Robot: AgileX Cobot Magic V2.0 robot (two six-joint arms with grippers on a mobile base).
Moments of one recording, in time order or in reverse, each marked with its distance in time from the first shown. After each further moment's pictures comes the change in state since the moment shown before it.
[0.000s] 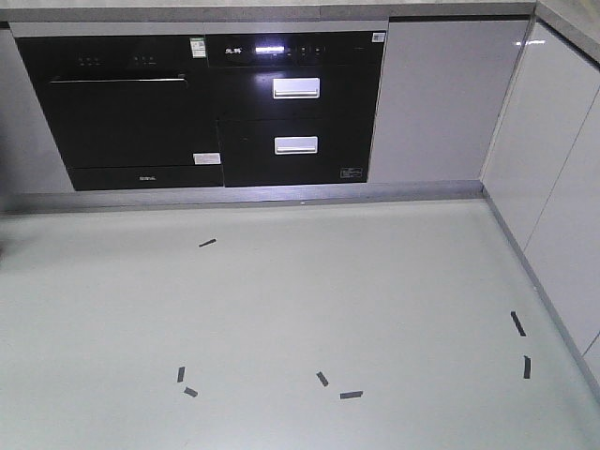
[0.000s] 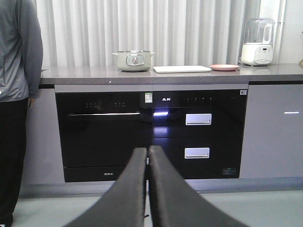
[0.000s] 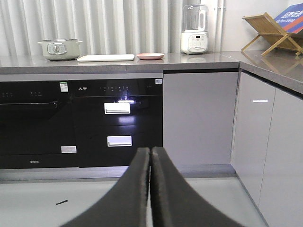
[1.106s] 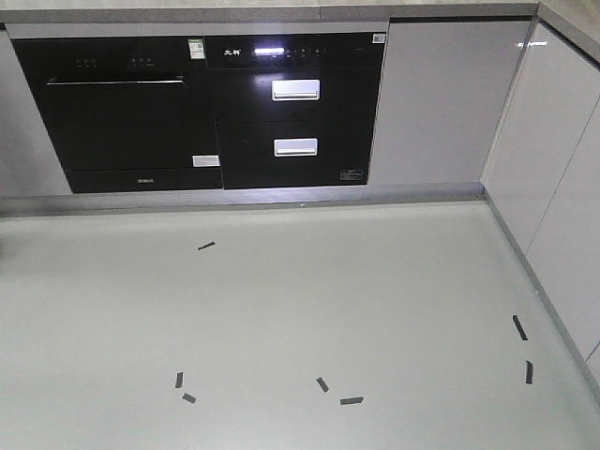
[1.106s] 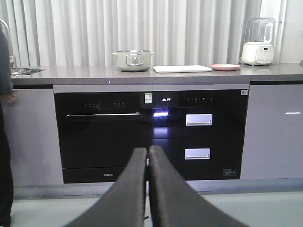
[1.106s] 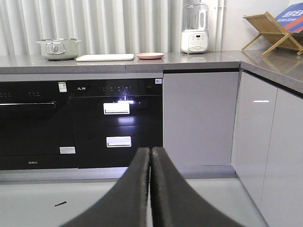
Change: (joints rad) left arm 0.000 0.000 0.000 0.000 0.000 0.000; right arm 0.000 0.000 0.000 0.000 0.001 0.000
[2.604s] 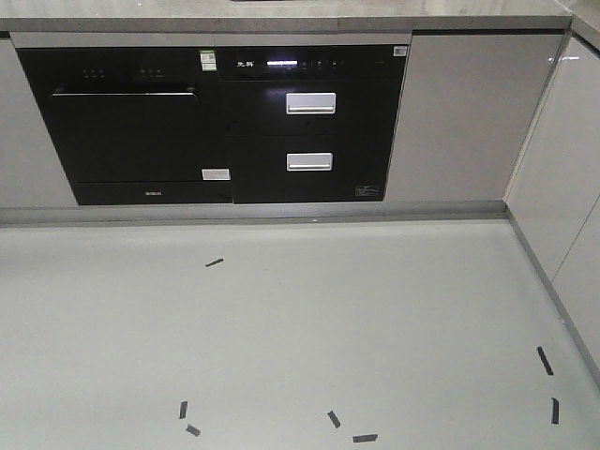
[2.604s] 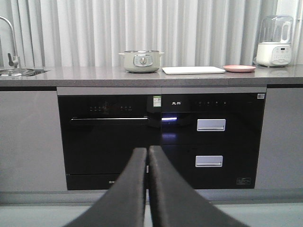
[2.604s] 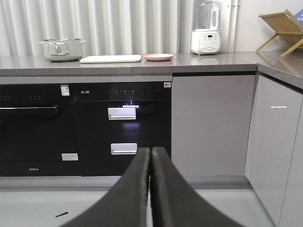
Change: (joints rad) left arm 0.000 0.000 0.000 0.000 0.000 0.000; right arm 0.000 0.000 0.000 0.000 -0.001 0.000
